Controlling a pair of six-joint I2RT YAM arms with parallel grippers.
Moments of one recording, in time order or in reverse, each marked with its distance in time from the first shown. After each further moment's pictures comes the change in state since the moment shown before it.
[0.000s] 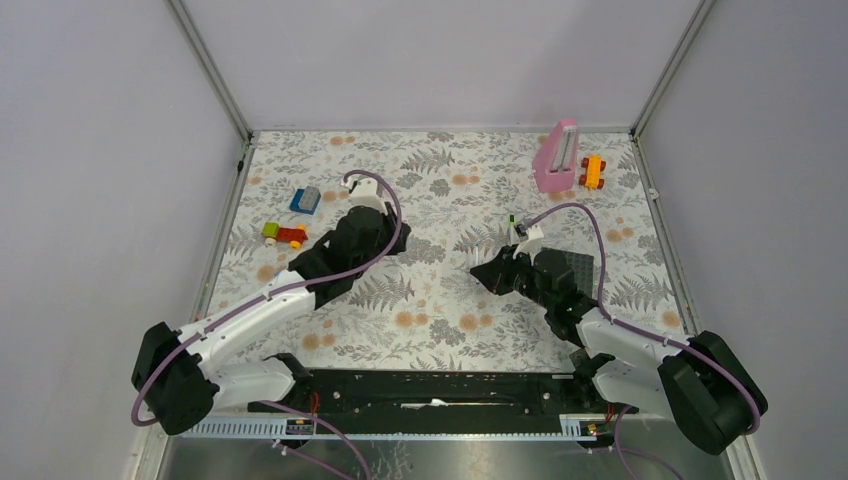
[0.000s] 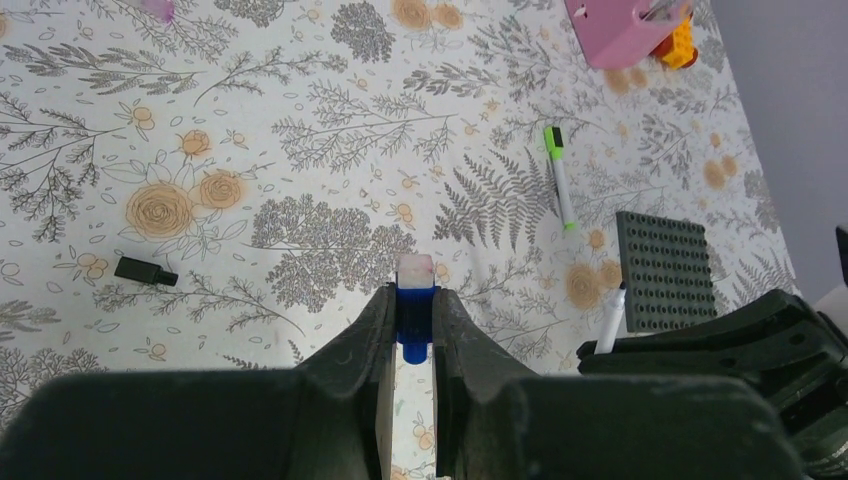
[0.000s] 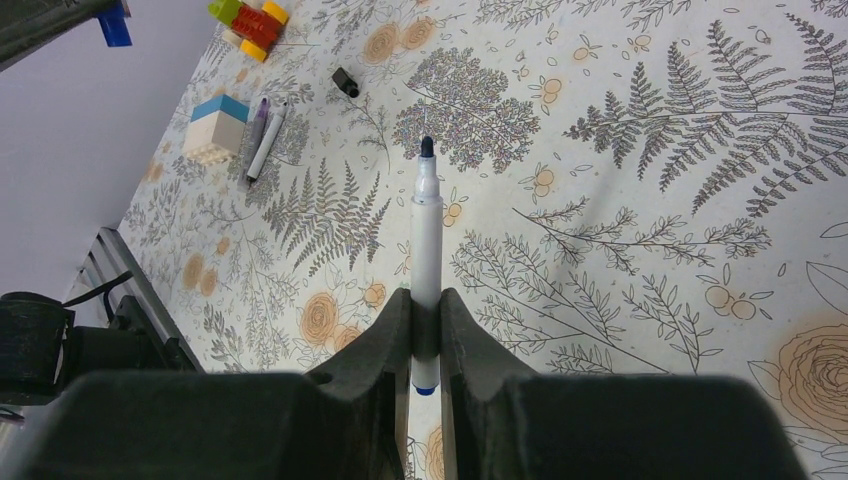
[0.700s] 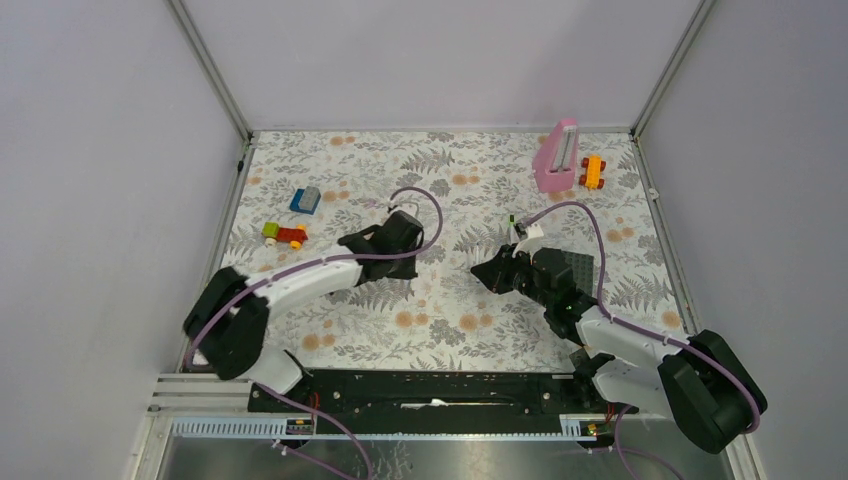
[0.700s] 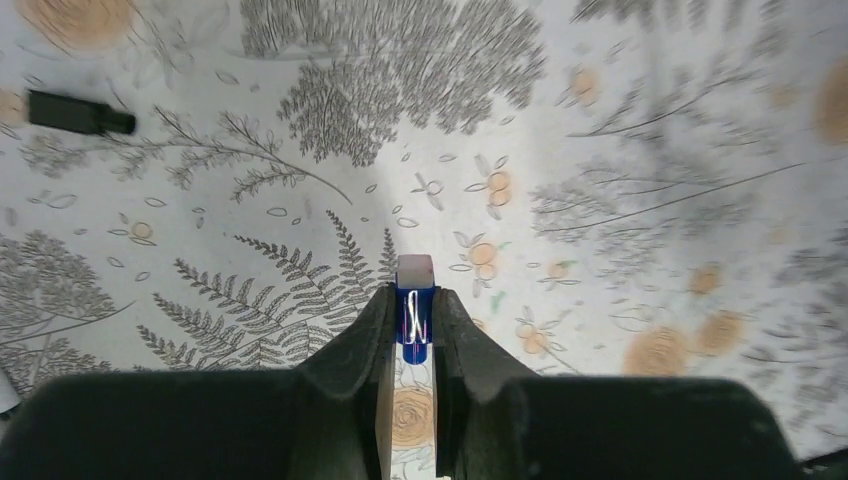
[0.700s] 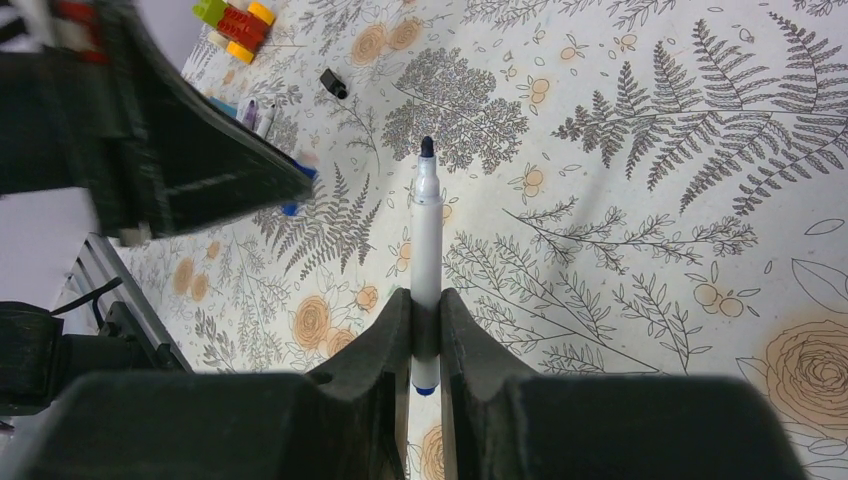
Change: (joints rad) left arm -0.010 0.401 0.117 -0.281 0.132 0.033; right arm 0.001 0.008 0.017 -0.032 0.018 -0.004
